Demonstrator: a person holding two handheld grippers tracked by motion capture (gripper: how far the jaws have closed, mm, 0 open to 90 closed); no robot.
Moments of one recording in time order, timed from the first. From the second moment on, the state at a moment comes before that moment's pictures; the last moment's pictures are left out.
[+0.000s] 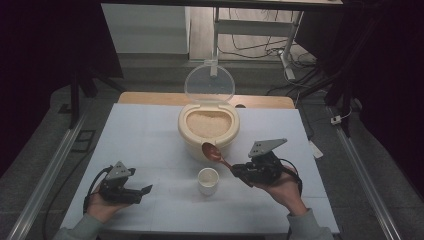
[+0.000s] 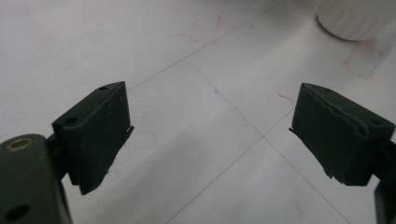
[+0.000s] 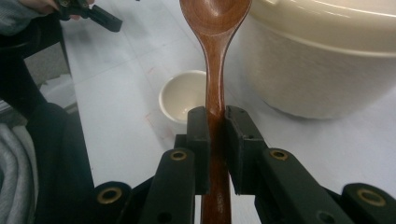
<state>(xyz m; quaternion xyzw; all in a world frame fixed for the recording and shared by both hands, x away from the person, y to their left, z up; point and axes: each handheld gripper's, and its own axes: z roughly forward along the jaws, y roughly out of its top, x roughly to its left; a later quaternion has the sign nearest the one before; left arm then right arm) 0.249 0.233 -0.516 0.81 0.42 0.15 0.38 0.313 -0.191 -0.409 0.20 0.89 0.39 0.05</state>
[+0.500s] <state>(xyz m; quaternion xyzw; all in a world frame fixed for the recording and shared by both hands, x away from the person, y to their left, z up) 0.249 0.231 -0.517 0.81 0.42 0.15 0.38 0.311 -0.163 -0.421 0.14 0.92 0.36 0.05</state>
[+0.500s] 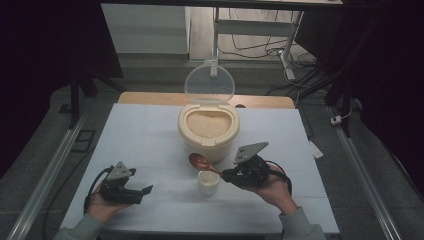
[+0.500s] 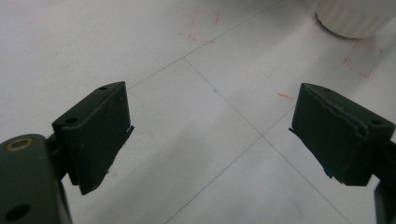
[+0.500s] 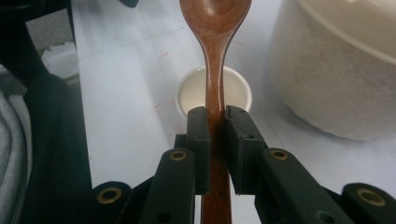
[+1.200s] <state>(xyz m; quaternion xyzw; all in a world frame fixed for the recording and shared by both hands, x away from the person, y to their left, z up) 0.247 0.225 -0.506 0.82 0.39 0.14 0.39 0.306 -0.153 -0.426 0.10 0.93 0.35 0.04</state>
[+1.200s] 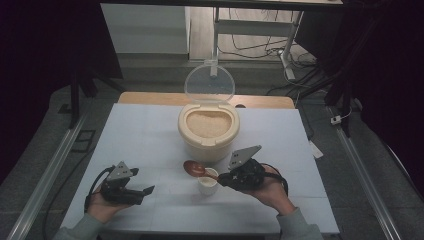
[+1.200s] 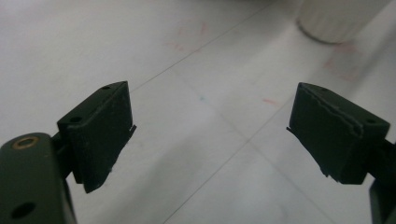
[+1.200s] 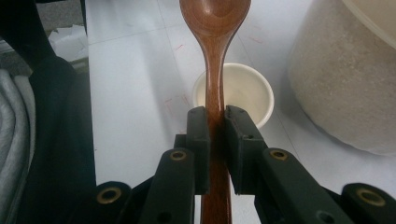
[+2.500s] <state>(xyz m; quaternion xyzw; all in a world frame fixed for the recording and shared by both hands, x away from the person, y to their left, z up) 0.252 0.077 -0.410 0.92 0.09 0.19 0.33 0.299 -0.139 -0.428 0.07 0.93 0.35 0.03</state>
